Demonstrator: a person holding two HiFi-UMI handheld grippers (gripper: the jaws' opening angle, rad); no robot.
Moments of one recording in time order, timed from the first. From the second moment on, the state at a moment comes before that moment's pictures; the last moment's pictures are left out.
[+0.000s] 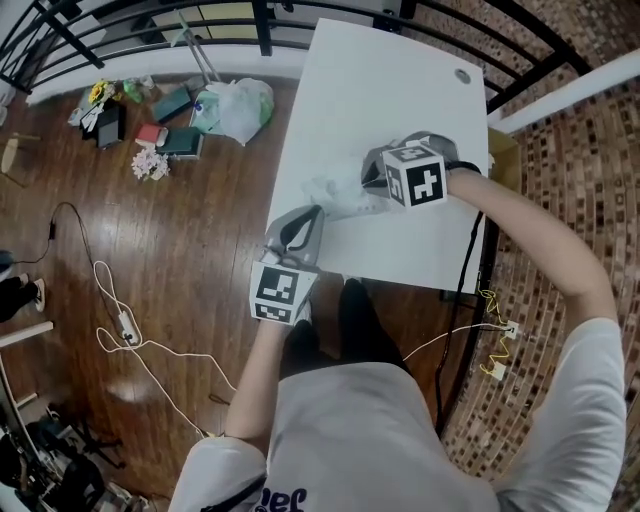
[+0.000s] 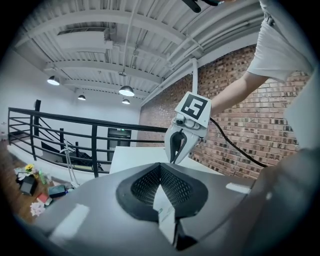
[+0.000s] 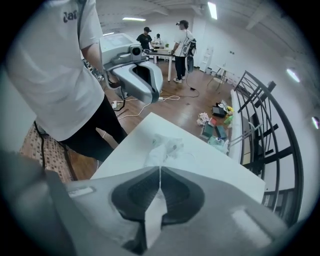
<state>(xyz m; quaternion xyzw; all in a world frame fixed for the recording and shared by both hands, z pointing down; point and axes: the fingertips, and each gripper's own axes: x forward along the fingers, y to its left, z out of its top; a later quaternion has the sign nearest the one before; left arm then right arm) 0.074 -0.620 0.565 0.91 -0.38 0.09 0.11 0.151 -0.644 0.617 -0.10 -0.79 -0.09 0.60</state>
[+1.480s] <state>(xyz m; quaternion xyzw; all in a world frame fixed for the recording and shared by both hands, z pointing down) 0.175 -0.554 0.516 0.96 -0.25 0.08 0.09 0.355 -0.590 0.521 0.34 -0.81 0.01 0.48</state>
